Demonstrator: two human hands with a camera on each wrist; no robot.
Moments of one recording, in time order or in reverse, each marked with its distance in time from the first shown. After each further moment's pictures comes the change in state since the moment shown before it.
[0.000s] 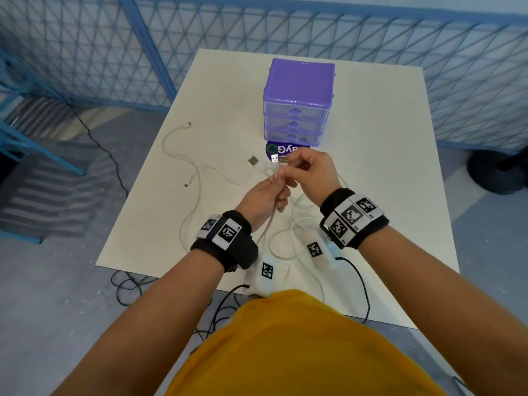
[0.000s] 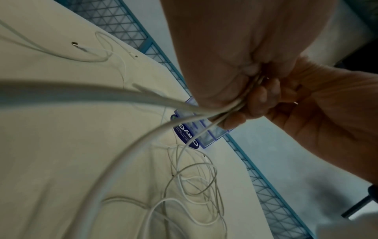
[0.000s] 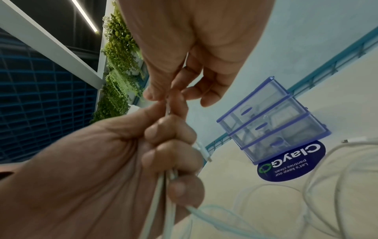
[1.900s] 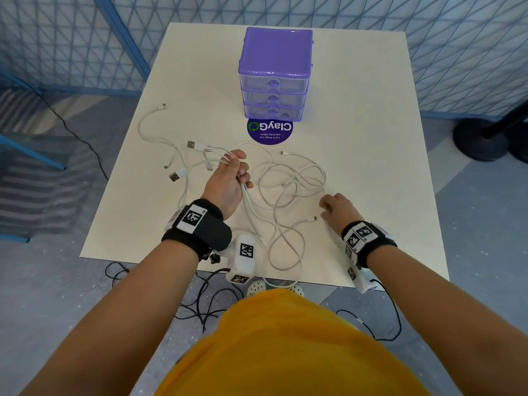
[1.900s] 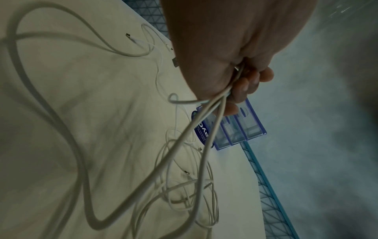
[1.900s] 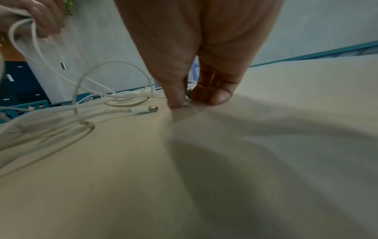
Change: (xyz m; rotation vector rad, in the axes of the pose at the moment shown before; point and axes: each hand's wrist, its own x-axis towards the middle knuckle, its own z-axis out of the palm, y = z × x) left_hand -0.006 -0.014 -0.020 -0.256 0.246 0.016; right_hand -0.078 0.130 -0.077 -0.854 -0.198 0.457
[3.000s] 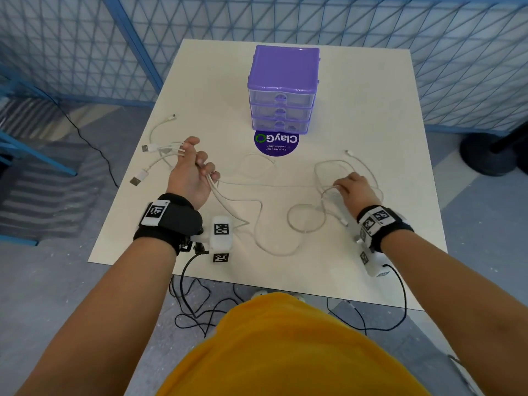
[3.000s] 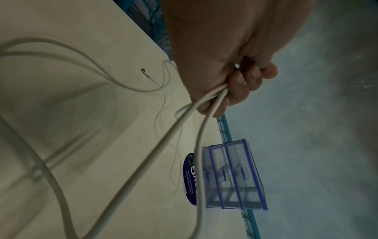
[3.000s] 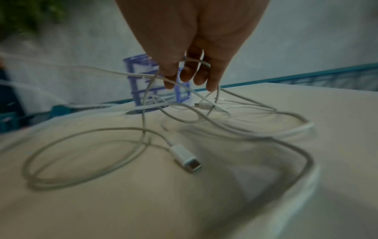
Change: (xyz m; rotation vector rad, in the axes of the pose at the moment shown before) left_hand 0.007 0.054 -0.039 -0.163 0.201 0.116; right_hand 0.029 -0.007 -0.051 0.015 0.212 -0.133
